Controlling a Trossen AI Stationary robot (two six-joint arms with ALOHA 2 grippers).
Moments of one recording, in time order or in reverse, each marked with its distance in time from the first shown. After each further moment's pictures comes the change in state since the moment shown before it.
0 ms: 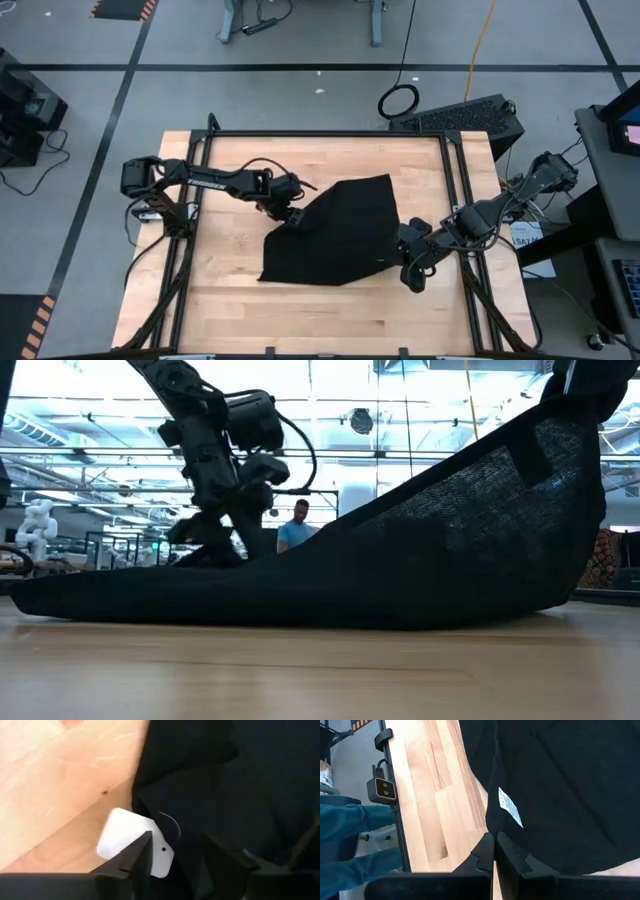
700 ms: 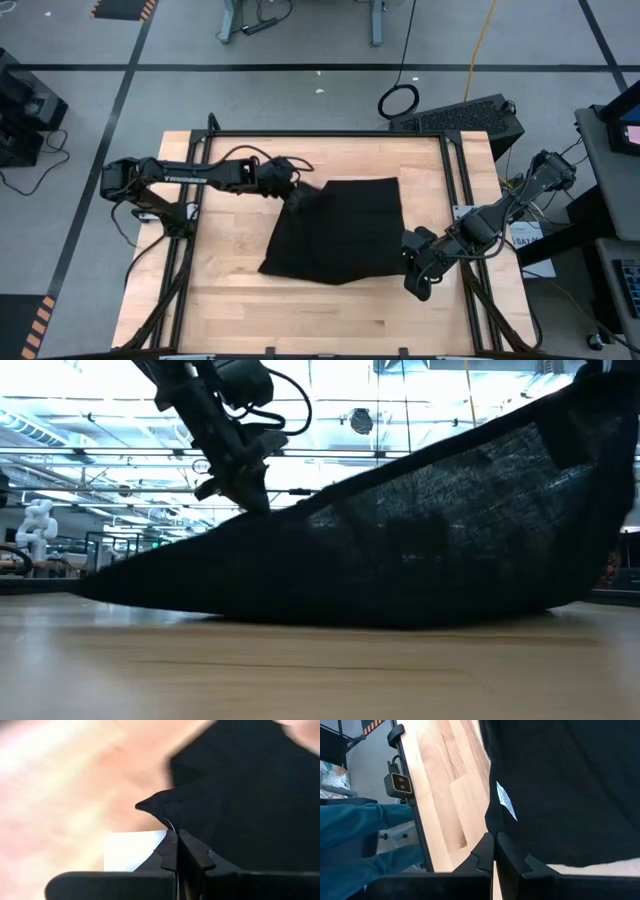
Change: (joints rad) left arm 0.041 -0.173 0.040 0.005 -0.429 0.328; right arm 0.083 0.000 0.000 0.012 -0.006 0.150
